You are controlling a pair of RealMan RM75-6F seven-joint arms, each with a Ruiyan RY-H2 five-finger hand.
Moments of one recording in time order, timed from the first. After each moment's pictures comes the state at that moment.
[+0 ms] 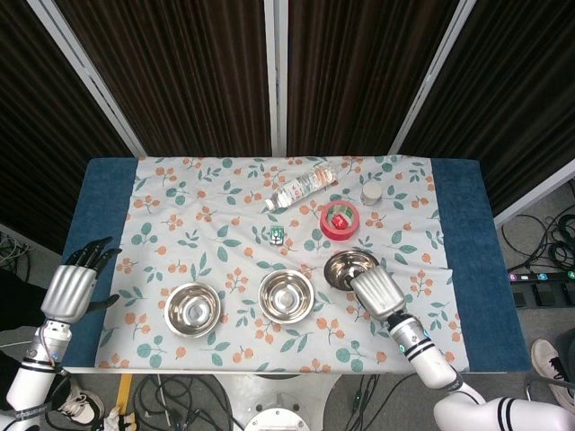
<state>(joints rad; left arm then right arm) -0.26 -1.33 -0.05 -1.34 1.53 1.39 -0.03 0.57 -1.46 0.05 -1.67 -1.29 1.08 -0.73</state>
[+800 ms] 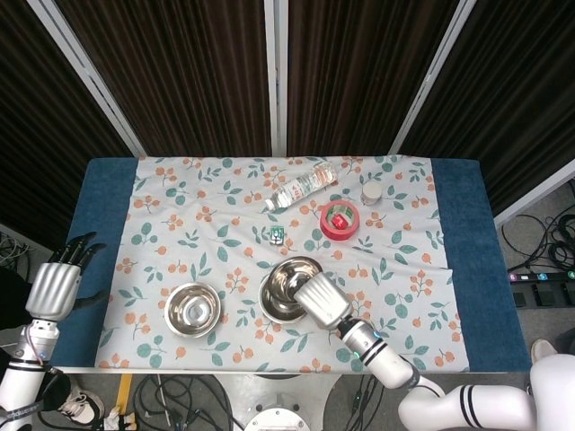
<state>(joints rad) -0.24 -1.32 -0.06 -1.30 1.50 1.41 -0.07 0.72 -1.61 0.10 -1.70 -1.27 0.98 -0.86</state>
